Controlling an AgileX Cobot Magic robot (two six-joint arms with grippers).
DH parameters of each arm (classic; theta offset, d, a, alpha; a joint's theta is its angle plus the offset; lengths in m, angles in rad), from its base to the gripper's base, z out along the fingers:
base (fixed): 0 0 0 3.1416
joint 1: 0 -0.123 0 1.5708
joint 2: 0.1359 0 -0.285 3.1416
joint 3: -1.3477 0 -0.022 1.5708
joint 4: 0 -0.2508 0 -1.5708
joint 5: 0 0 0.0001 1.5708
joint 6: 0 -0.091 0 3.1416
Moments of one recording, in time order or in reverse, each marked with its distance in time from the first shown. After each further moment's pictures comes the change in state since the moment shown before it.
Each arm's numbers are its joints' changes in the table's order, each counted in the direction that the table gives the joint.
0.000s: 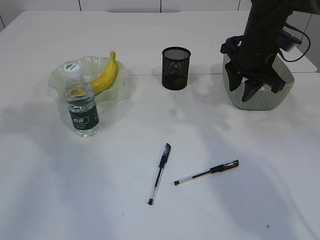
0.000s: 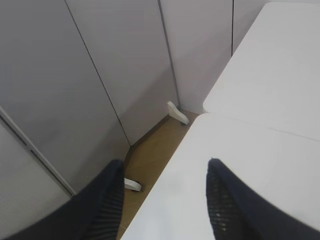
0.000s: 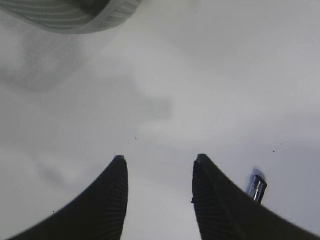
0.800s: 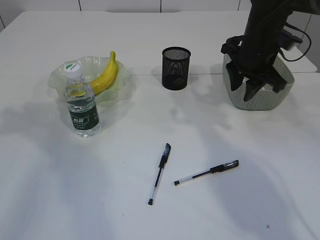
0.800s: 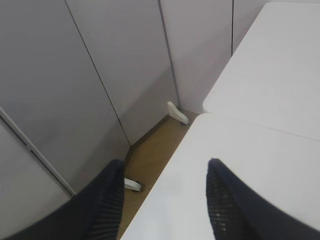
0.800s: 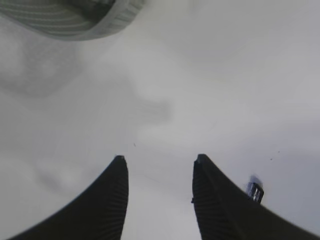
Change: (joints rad) left arm 0.000 0.000 0.000 0.000 0.000 0.000; right arm 0.000 0.000 0.000 0.017 0.000 0.000
